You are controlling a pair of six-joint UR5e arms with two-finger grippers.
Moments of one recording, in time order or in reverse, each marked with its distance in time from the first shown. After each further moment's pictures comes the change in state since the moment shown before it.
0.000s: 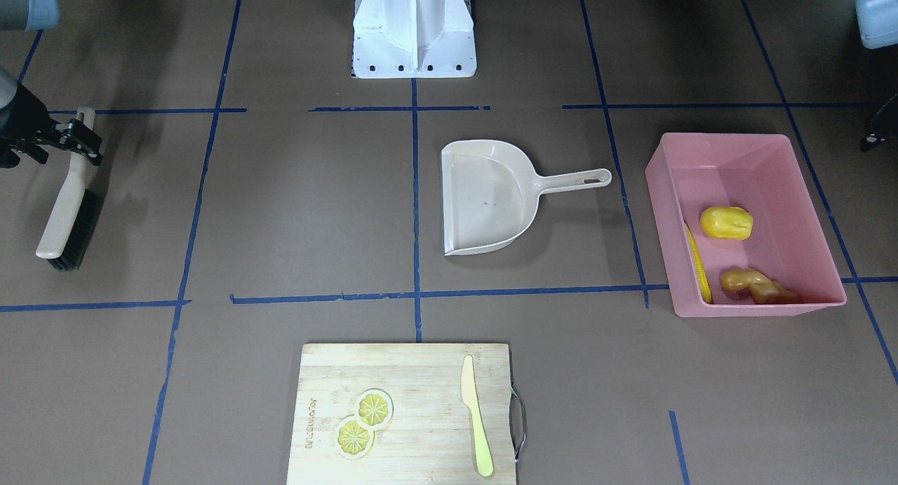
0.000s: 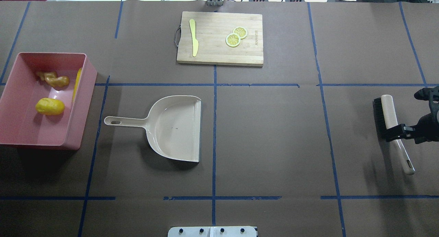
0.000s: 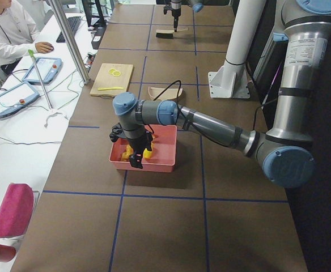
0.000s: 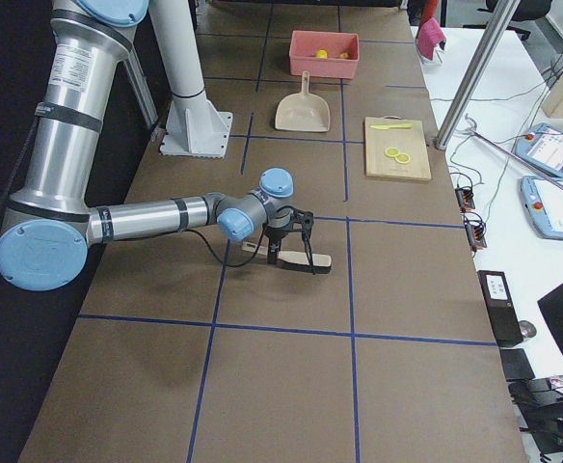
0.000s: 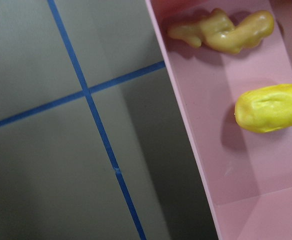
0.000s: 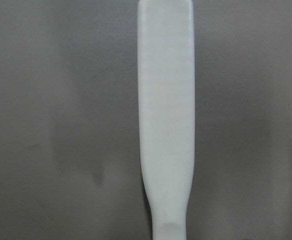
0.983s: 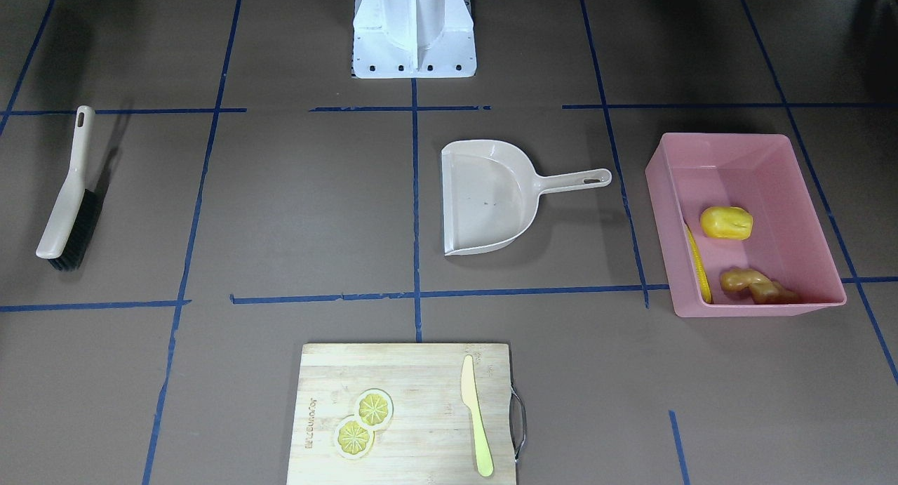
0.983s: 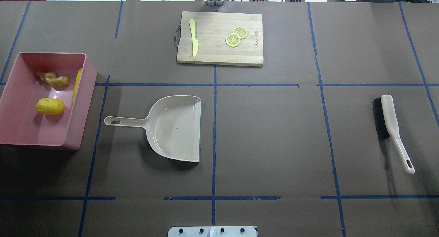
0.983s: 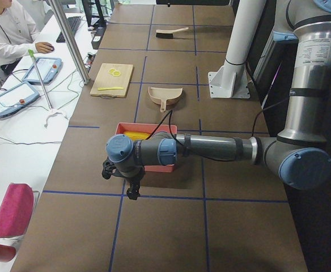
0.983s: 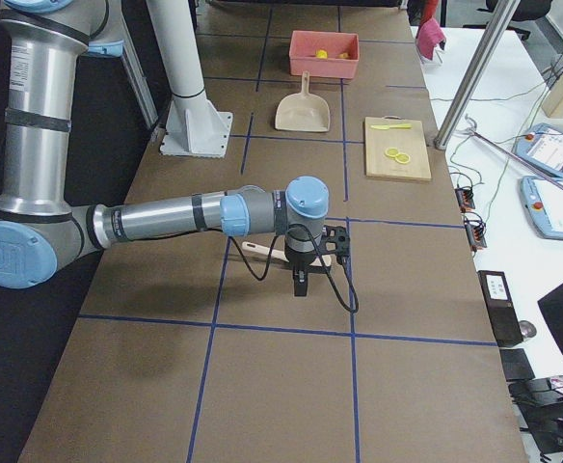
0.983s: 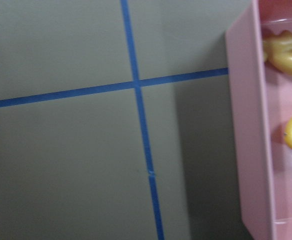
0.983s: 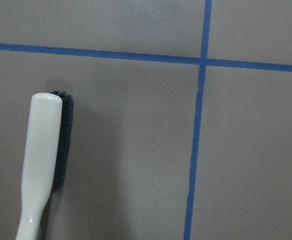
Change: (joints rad) left arm -0.150 0.015 0.260 -0.217 -0.130 -0.034; right arm 0.514 0.129 -0.020 -0.577 0.115 -0.853
